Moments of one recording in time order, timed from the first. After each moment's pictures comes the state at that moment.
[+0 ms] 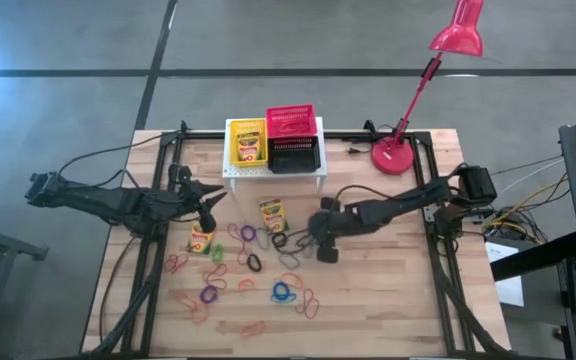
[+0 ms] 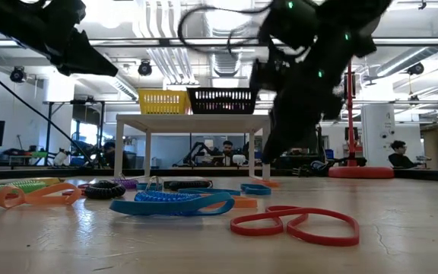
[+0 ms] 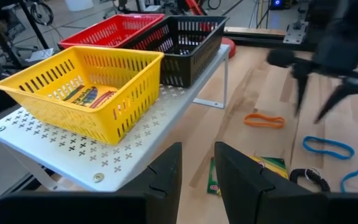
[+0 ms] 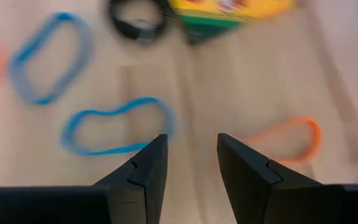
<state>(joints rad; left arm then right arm) -0.17 0.60 0.42 -0.25 -0.66 -0.16 0.09 1.73 0.93 -0.19 0.19 0.20</state>
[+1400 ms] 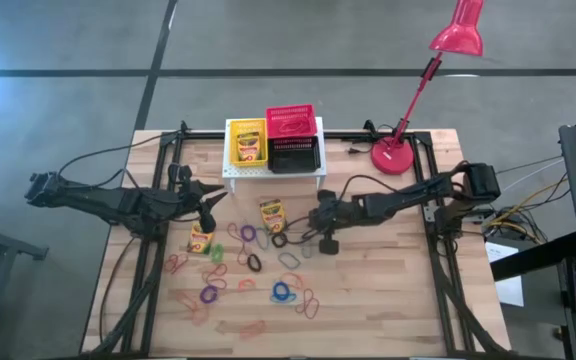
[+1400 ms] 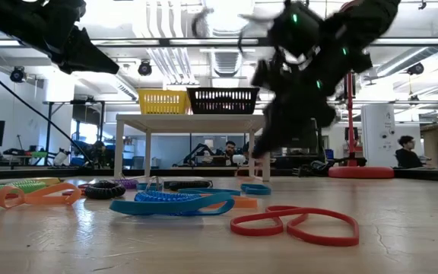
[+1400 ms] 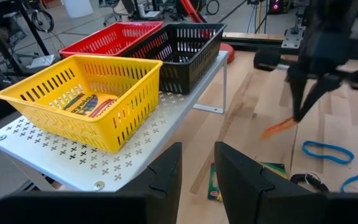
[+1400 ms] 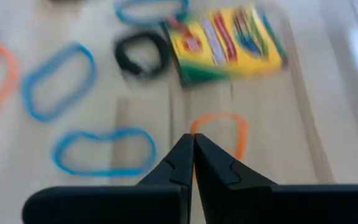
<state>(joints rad) -0.17 0.60 0.42 -0.22 -0.66 -0.13 0.02 1.68 0.86 0.00 0.09 -0.03</state>
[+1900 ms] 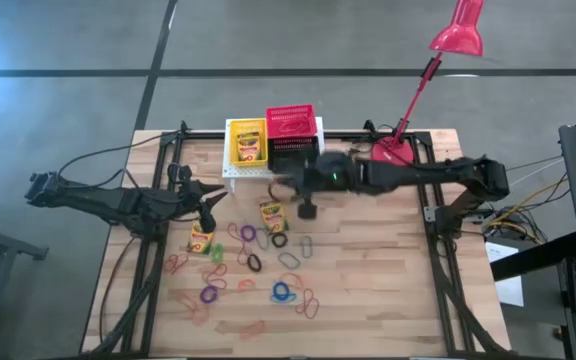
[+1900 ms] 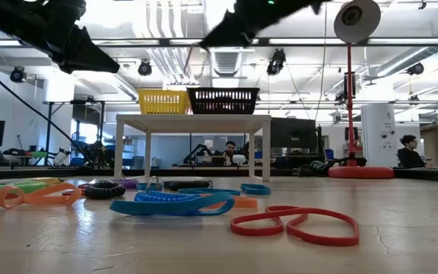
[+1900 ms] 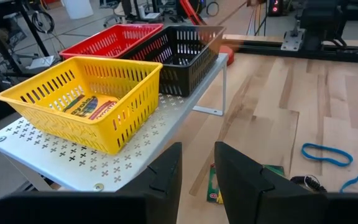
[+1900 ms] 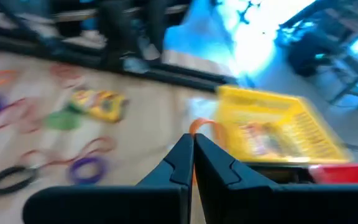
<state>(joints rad) -0.17 0.60 0.42 -0.22 -0.66 -0.13 -0.11 1.62 1.27 -0.04 0.08 -0.26</state>
